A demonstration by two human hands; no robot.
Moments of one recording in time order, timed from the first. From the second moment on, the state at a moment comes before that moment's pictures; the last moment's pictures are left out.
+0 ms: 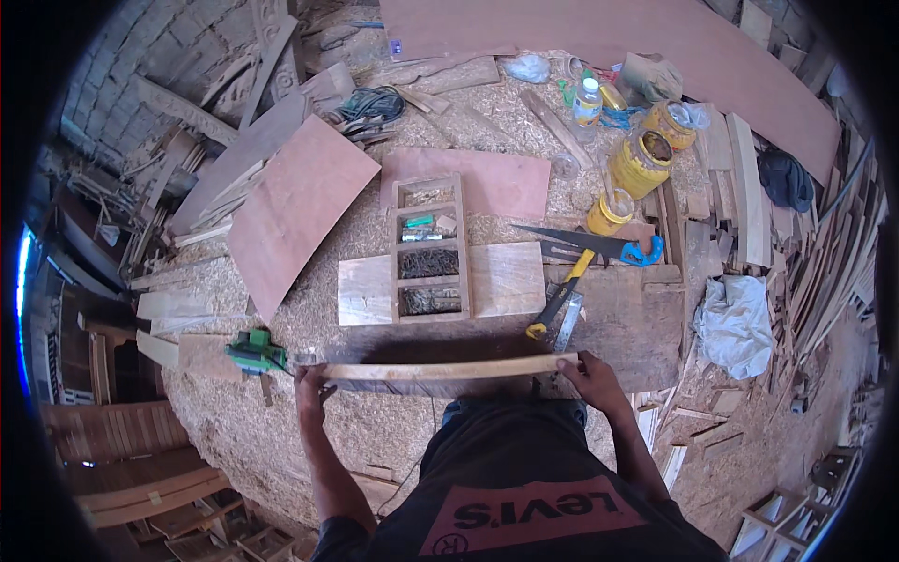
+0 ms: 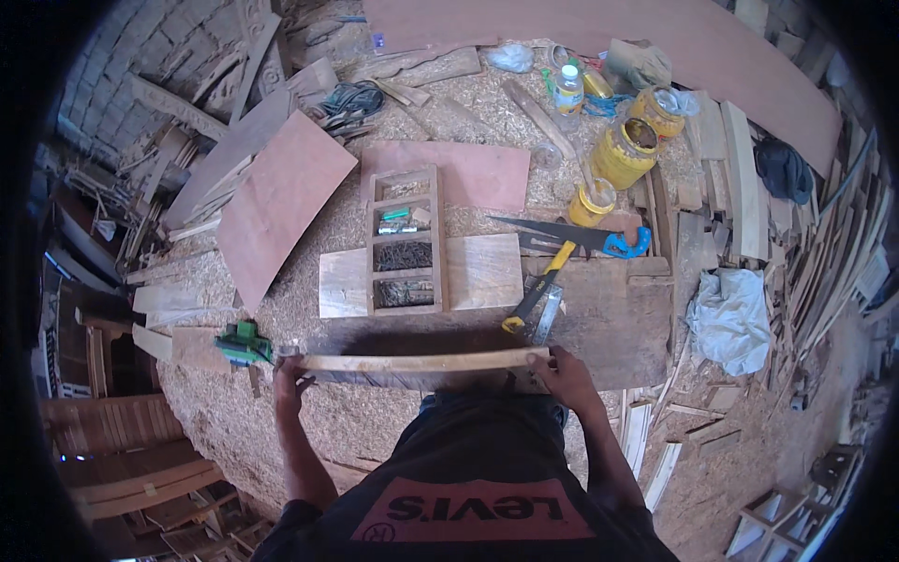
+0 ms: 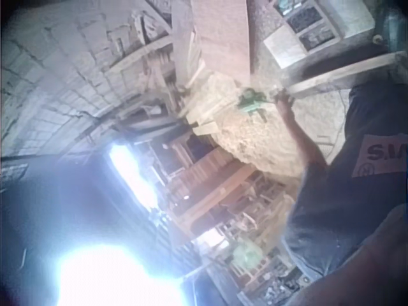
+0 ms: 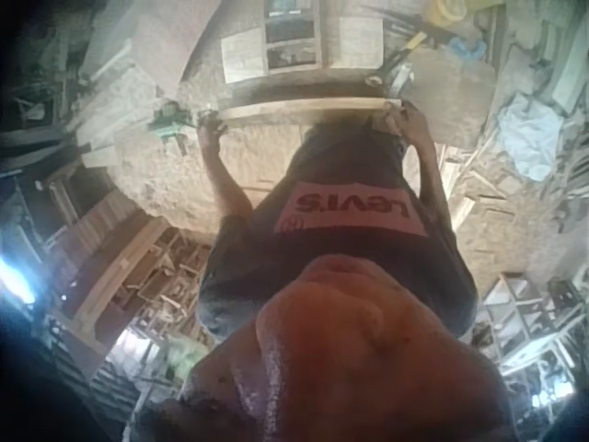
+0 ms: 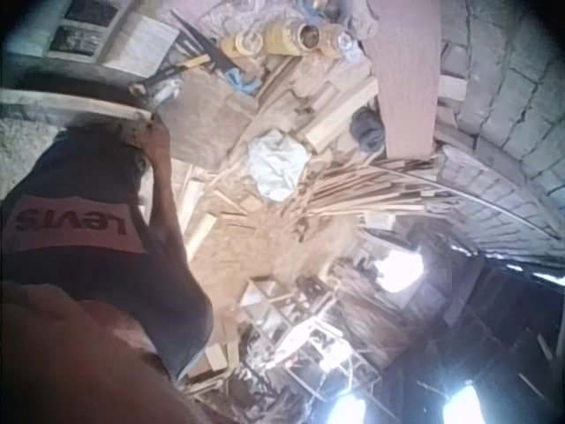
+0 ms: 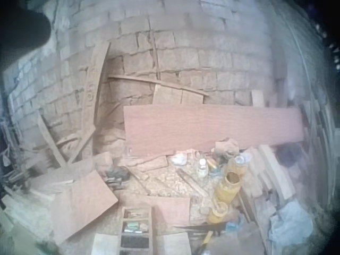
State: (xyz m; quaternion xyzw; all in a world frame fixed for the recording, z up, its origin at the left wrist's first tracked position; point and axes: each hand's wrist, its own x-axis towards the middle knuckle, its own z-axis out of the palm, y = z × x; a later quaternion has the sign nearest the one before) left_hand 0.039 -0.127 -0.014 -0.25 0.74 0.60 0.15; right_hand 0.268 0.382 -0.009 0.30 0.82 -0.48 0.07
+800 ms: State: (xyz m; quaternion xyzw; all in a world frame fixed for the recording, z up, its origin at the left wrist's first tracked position) left_hand -0.099 0.122 -0.051 0.23 0.96 0.14 0.07; right_hand 0.272 0.379 0.012 0.38 0.66 -0.63 0.14
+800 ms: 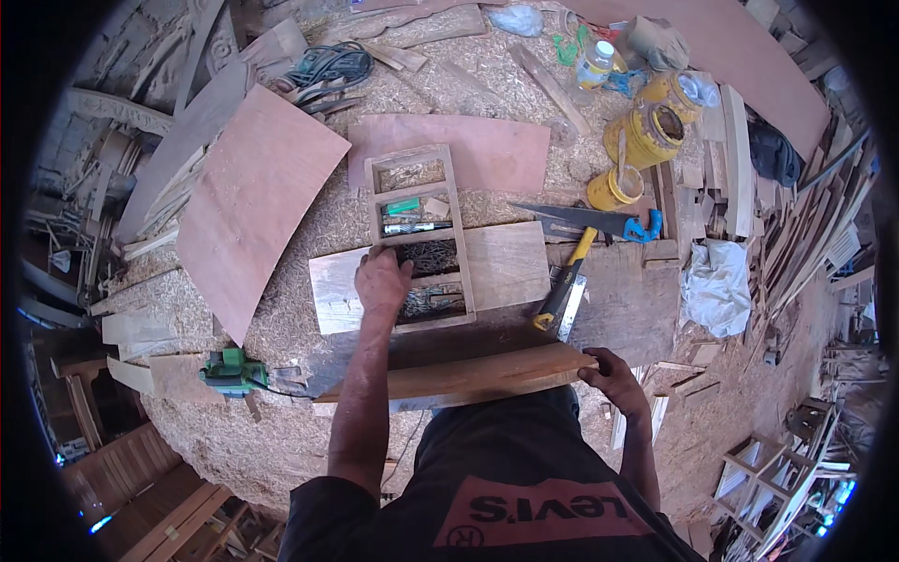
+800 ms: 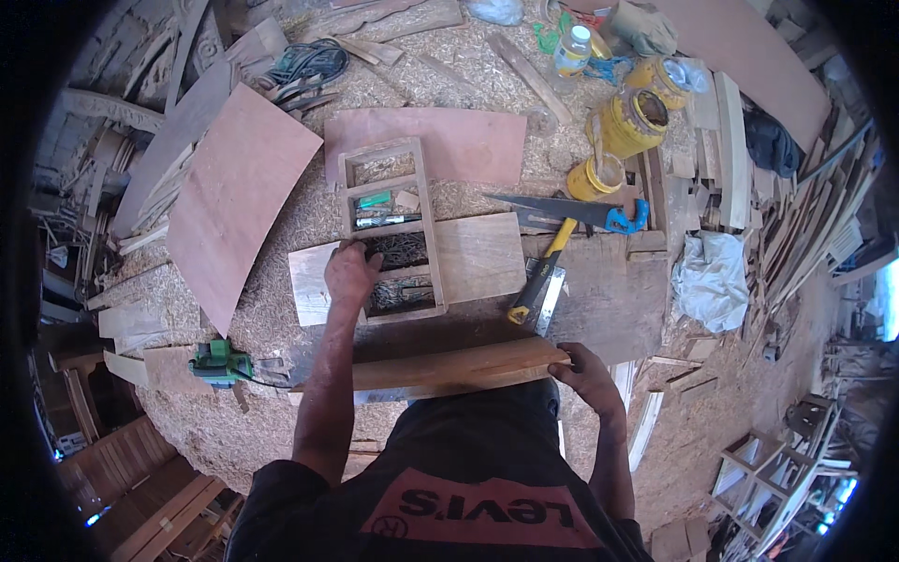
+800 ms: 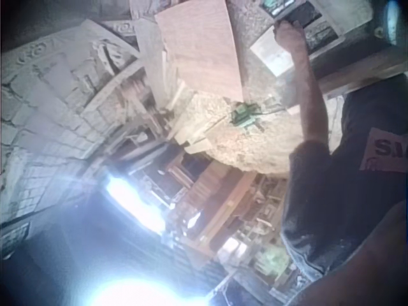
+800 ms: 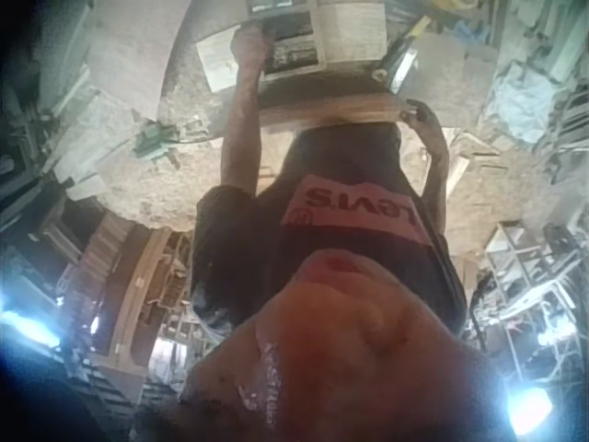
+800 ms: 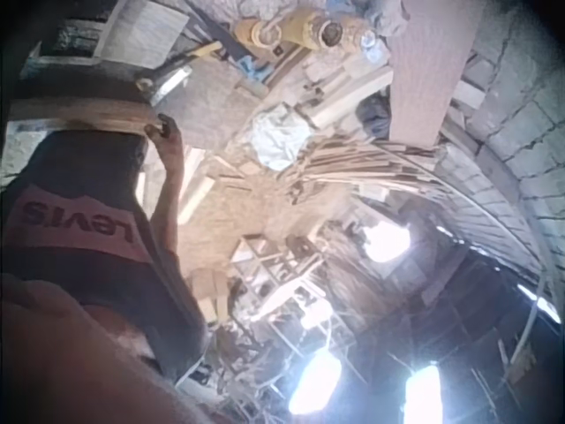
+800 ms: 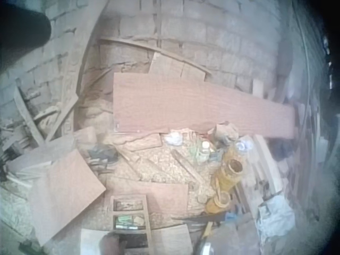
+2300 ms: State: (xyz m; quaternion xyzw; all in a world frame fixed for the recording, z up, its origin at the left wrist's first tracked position) left_hand -0.218 0.201 -0.058 0.39 0.82 0.19 0.37; right_hand 0.276 0.362 0.006 0.42 0.68 -0.60 0.10
